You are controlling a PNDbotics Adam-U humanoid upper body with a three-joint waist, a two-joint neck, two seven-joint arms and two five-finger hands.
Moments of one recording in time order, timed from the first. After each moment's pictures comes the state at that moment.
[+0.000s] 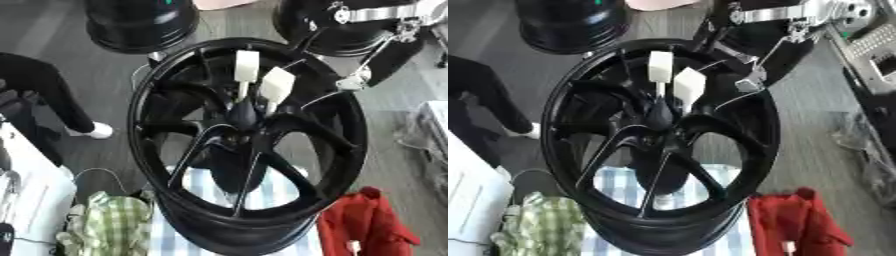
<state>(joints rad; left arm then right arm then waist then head) -0.20 0.33 0.06 -1.73 0.26 0.11 0.47 -0.84 -0.61 0.27 -1.60 0.25 -0.18 0.91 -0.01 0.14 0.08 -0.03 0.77</state>
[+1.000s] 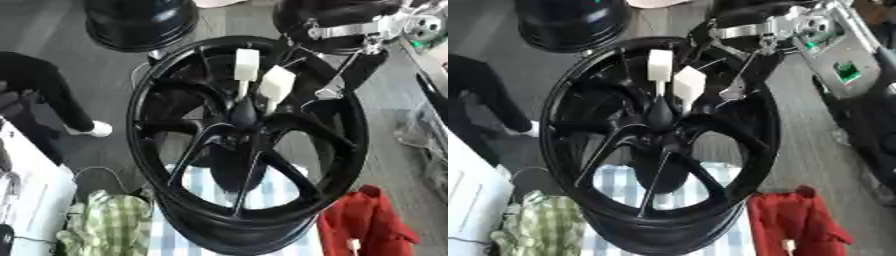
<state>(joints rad) -0.20 0.33 0.05 -1.73 0.26 0.11 0.47 -0.87 -0.56 0.33 -1.51 0.39 -0.26 0.90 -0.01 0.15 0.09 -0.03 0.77</state>
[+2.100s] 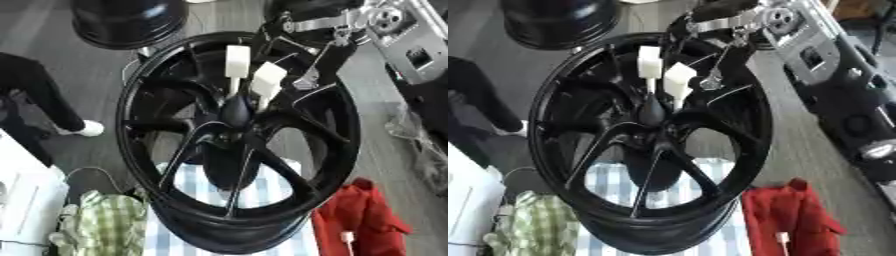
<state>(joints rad) -0.20 0.33 0.05 -1.72 0.26 0.12 0.47 -0.93 -0.53 0.36 -1.42 0.45 -0.31 0.87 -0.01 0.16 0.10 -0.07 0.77</state>
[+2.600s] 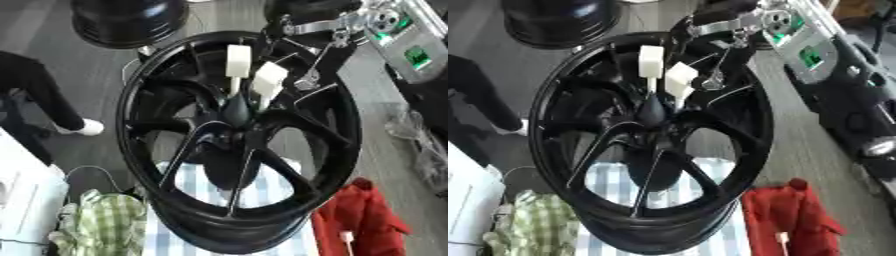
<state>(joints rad) -0.20 0.32 0.05 -1.72 0.26 0.12 0.47 -0.94 -0.54 0.38 -1.39 0.47 -0.32 0.86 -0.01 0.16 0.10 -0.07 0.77</state>
